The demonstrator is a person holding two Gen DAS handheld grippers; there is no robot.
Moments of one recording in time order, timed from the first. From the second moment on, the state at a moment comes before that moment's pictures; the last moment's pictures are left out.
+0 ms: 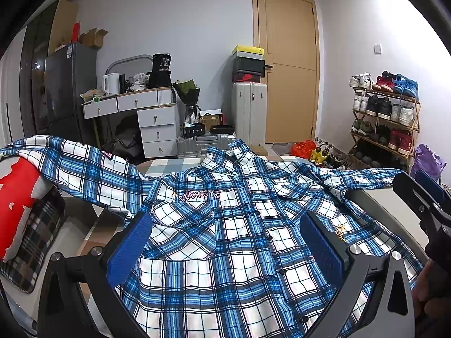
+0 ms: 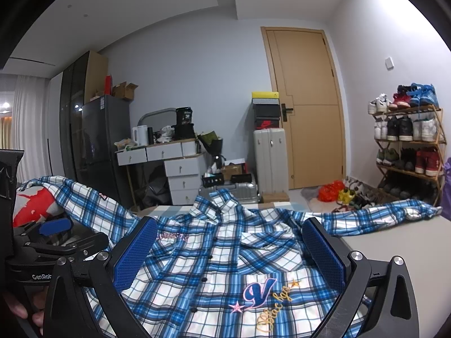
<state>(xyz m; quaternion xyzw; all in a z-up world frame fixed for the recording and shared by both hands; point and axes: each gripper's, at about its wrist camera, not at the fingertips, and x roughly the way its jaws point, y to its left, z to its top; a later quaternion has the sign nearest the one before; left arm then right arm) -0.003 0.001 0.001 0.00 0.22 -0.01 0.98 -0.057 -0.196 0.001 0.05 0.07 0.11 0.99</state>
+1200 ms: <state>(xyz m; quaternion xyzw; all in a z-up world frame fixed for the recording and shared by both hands) -0.003 0.000 -0.001 0.00 0.23 -0.01 0.97 -0.054 -0.199 -0.005 0.05 0.08 0.10 0.99</state>
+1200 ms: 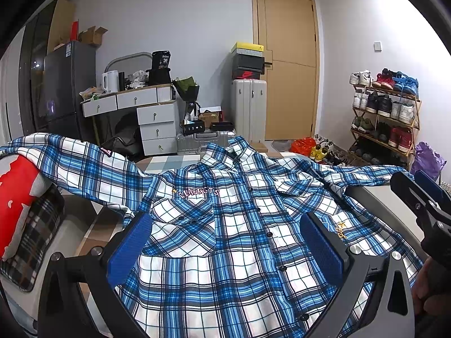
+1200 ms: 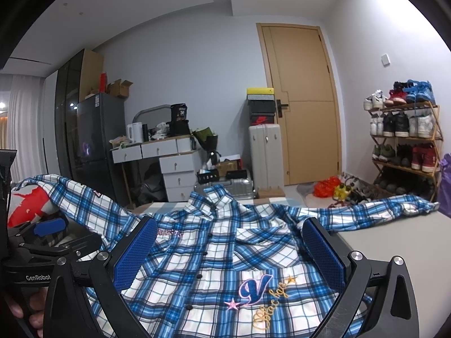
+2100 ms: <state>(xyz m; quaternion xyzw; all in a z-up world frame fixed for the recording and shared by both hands) -0.001 0.000 -0.006 0.00 0.25 -0.03 0.97 -0.011 -0.263 -0.006 0.12 0.19 0.07 0.97</state>
